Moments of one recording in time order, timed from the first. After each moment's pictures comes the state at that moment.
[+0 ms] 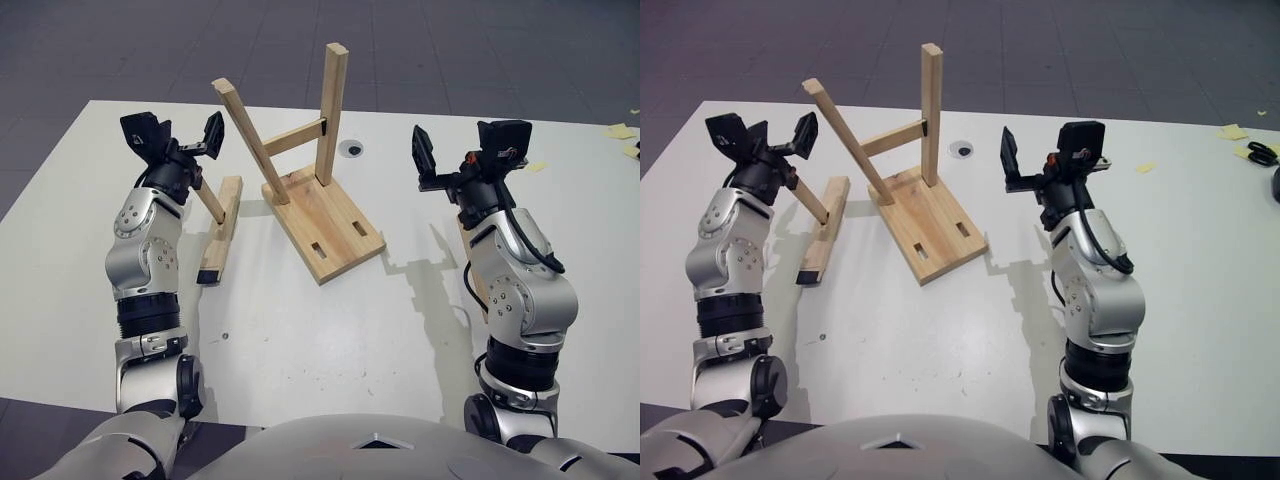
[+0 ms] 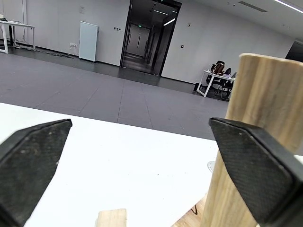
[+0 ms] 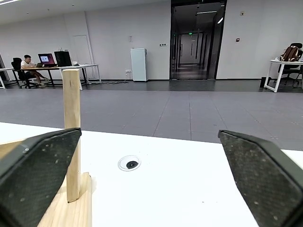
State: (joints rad) left arm -0.43 0.28 0.30 0.11 -0.43 0.34 -0.22; right arm -0.26 -0.14 -0.11 -0.50 0.27 0.67 0.06
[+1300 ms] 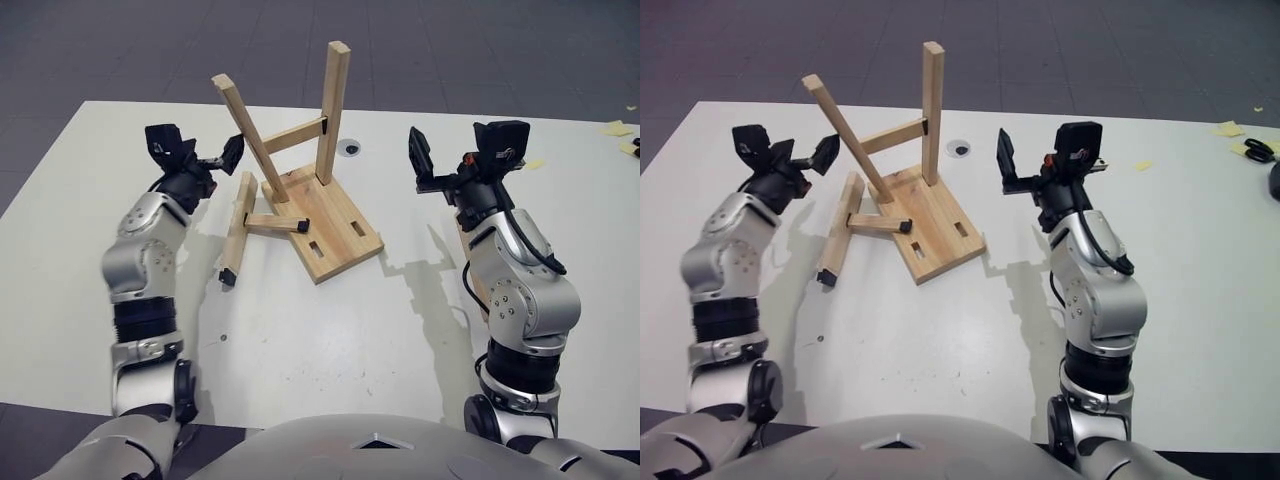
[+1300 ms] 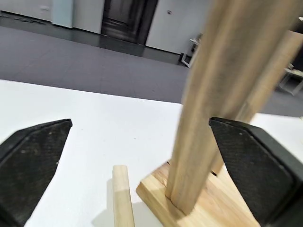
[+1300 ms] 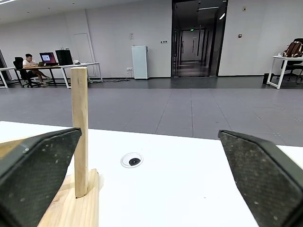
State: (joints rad) left arm -0.33 0.44 0.23 -0.06 -0.47 0.65 -0.38; right arm -0.24 -0.14 -0.11 -0.53 0.29 0.70 0.05
